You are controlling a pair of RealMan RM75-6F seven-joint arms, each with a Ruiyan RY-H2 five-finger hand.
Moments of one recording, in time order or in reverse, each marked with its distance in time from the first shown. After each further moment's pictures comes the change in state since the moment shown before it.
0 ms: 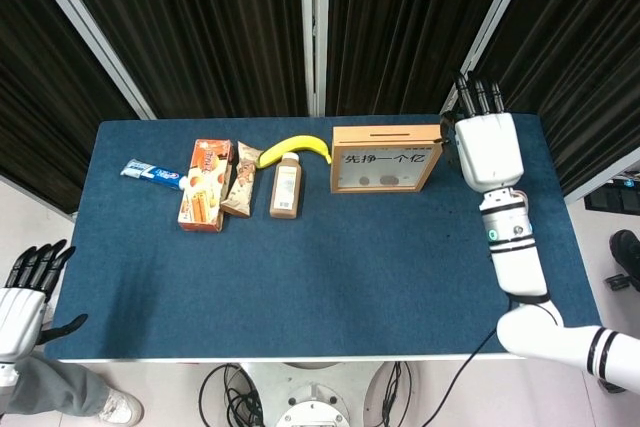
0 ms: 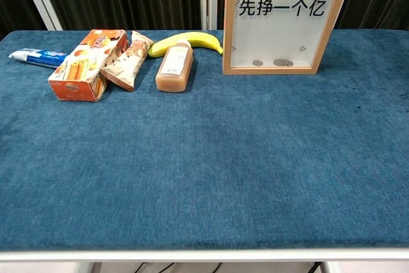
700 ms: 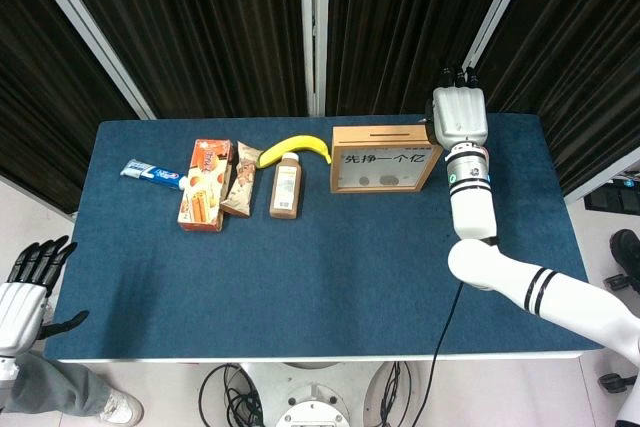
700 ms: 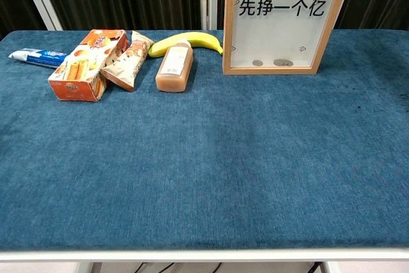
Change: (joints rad) left arm -0.022 0.025 -0.004 -0.023 -0.011 -0.036 -0.027; right arm 0.322 -0.108 0.035 0.271 0.671 -0.167 -0.246
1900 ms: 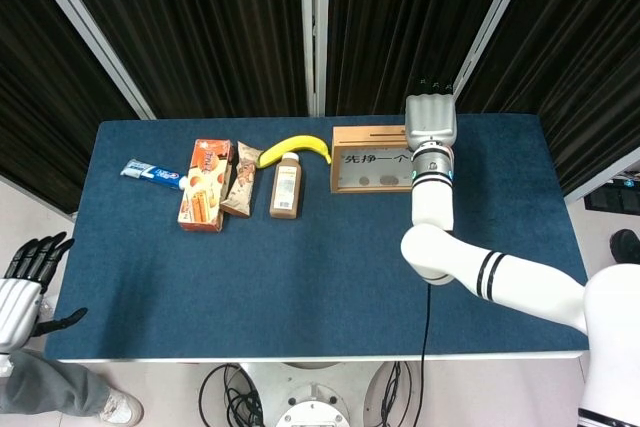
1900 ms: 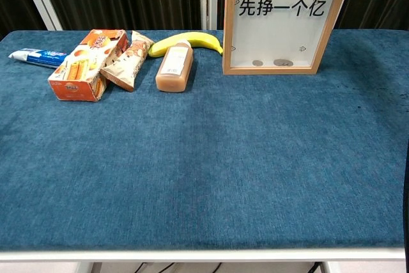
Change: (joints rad) left arm -0.015 0.016 0.001 0.026 0.008 0.002 -0.091; right arm 0.247 -0.057 -0.073 0.055 0.386 0.112 -0.277
